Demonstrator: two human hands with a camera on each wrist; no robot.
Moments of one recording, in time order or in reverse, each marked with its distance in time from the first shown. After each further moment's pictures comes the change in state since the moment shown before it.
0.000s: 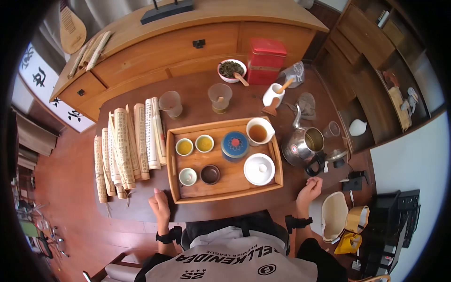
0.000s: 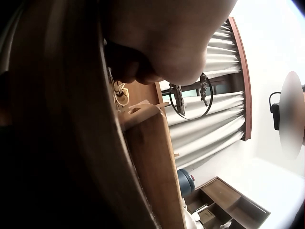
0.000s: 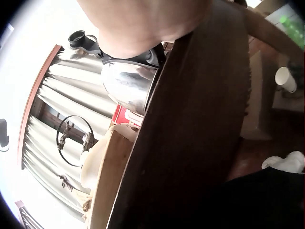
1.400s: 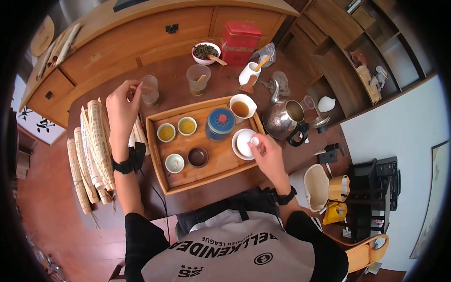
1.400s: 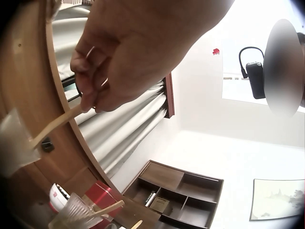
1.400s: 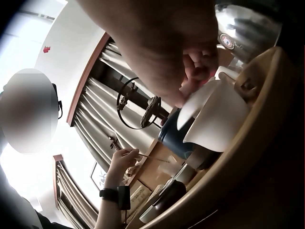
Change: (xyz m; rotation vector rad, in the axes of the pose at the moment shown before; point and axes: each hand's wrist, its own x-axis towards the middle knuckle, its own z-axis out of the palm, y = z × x) left_hand 0.217 0.156 0.054 0.383 -0.081 0.675; right_hand -0.026 -0.155 0.077 -0.323 -0.680 -0.298
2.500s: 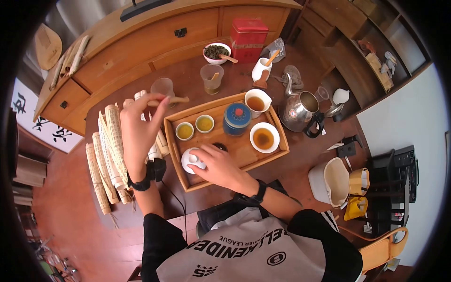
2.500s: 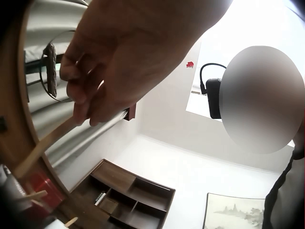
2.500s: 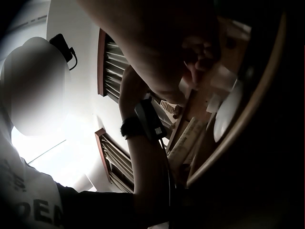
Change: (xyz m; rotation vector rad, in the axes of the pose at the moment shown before) left_hand -0.023 0.062 -0.045 -0.167 -0.068 0.106; right_hand -0.002 -0.132 0.111 0.222 -0.238 -0.383
